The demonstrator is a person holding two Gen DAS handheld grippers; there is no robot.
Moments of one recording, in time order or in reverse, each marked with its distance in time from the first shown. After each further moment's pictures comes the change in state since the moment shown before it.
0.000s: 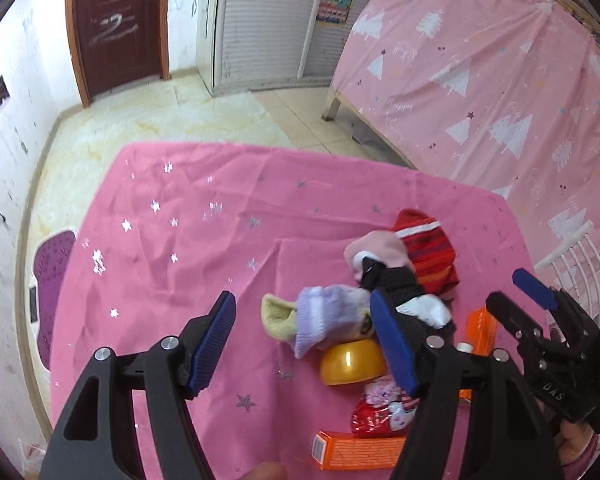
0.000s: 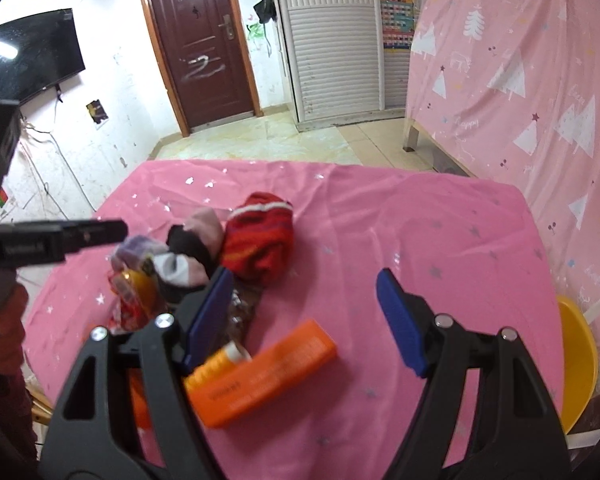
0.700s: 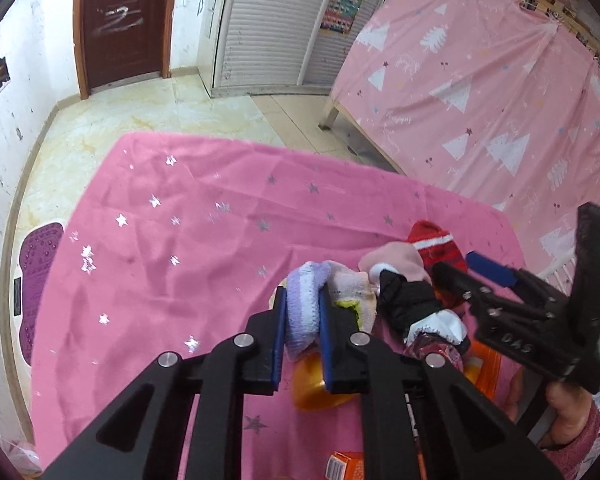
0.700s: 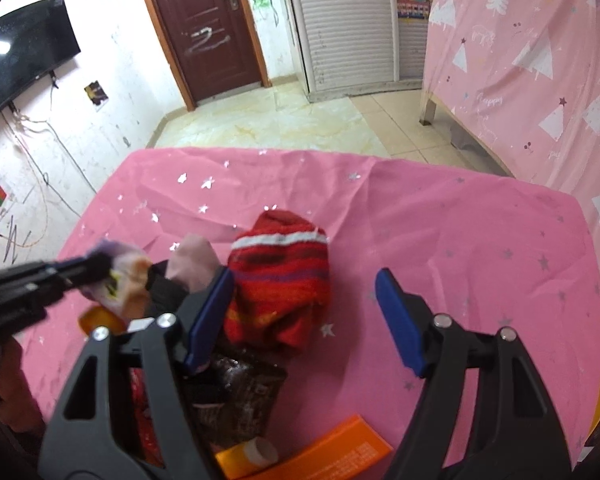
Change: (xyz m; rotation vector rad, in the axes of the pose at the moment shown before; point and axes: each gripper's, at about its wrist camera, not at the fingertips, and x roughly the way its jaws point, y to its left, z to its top) left arm 0.013 0.018 -0.009 -0.044 -0.058 -0.039; right arm 0.069 0.016 0.031 0.010 0.136 0.054
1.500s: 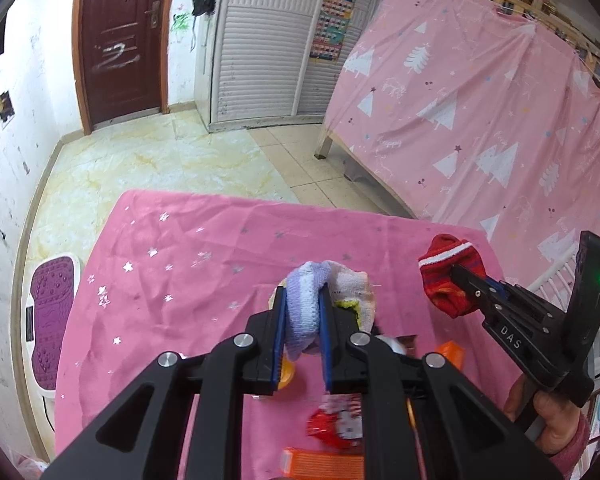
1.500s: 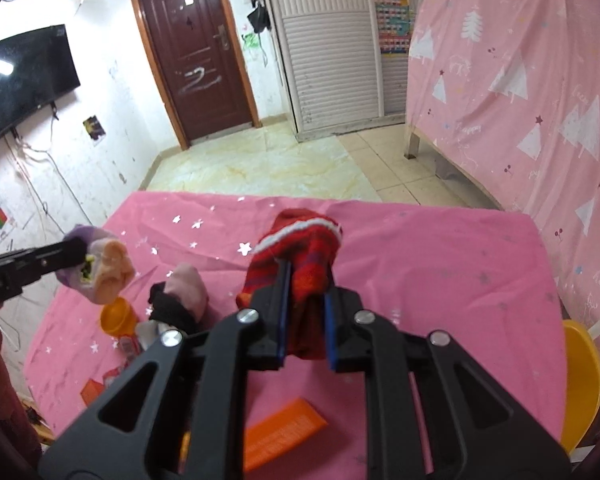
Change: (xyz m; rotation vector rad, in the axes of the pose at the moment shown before) left arm -0.053 -0.047 0.012 0.063 -0.102 0.023; right arm -0.062 -0.037 -0.008 0.042 -0.185 -0.043
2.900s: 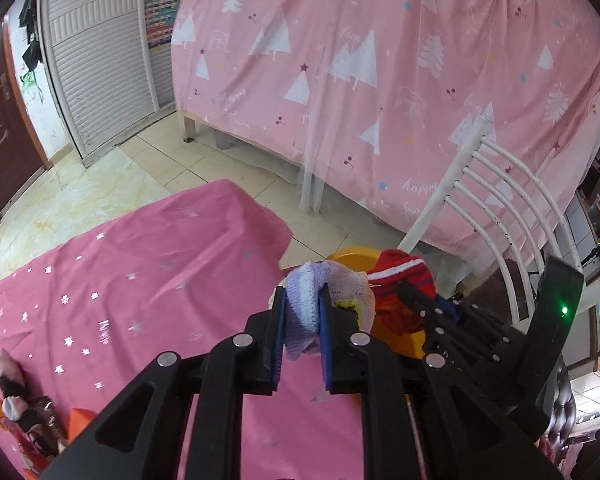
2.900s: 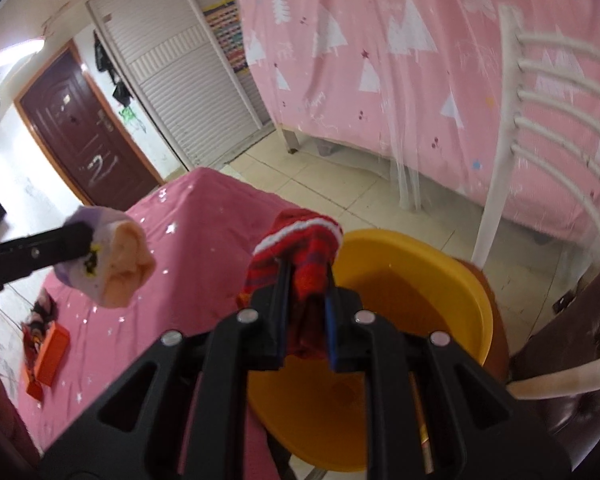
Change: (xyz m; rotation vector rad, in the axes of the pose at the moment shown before) left arm 0.095 -0.359 -0.042 0.410 0.158 -0.194; right arm -0.083 -0.287 -0.120 0.465 -0.069 -0.165
